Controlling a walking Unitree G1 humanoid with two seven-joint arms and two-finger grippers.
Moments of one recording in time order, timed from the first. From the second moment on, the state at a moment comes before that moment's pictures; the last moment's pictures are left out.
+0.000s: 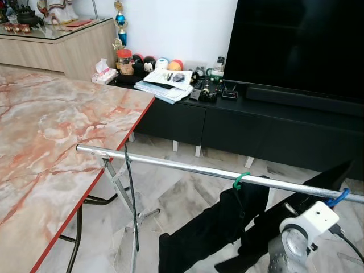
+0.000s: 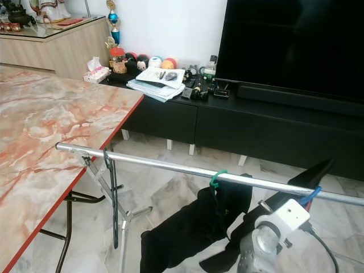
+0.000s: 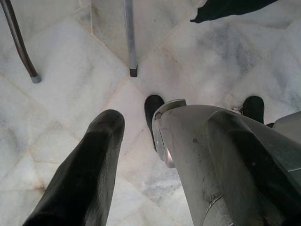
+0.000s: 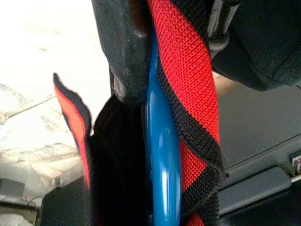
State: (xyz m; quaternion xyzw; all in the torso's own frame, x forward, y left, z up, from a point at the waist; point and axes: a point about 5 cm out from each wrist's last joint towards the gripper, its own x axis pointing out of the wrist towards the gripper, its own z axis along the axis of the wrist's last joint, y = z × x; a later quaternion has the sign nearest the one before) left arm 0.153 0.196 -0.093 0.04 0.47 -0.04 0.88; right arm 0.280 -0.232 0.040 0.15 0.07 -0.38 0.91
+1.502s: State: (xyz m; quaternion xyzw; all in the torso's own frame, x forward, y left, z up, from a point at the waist) left arm 0.154 0.195 -0.093 0.04 0.47 -0.04 0.88; right arm 0.231 -0.217 -0.021 -0.09 0.36 0.15 0.91
